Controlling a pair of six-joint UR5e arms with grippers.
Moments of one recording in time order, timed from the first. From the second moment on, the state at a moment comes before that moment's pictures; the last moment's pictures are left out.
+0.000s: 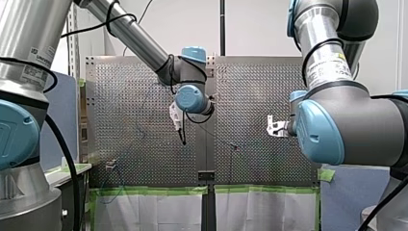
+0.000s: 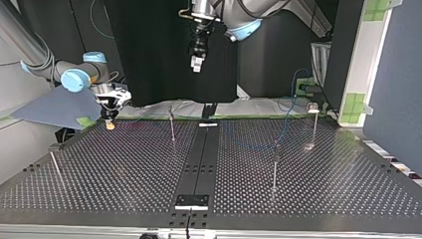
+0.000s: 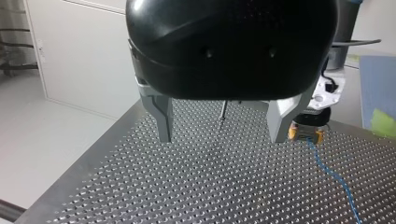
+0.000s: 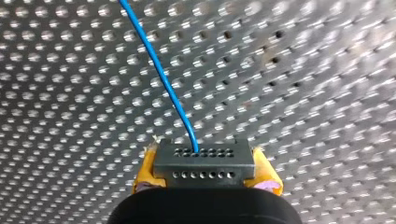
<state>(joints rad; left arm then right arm) -0.92 -1.82 -1.95 -2.55 -2.26 -1.92 1.69 -0.91 1.62 -0.55 1.32 1.54</state>
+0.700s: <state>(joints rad) -0.80 -1.79 -2.12 -2.40 -2.10 -1.95 1.79 -1.08 1.63 -0.54 1.37 1.51</state>
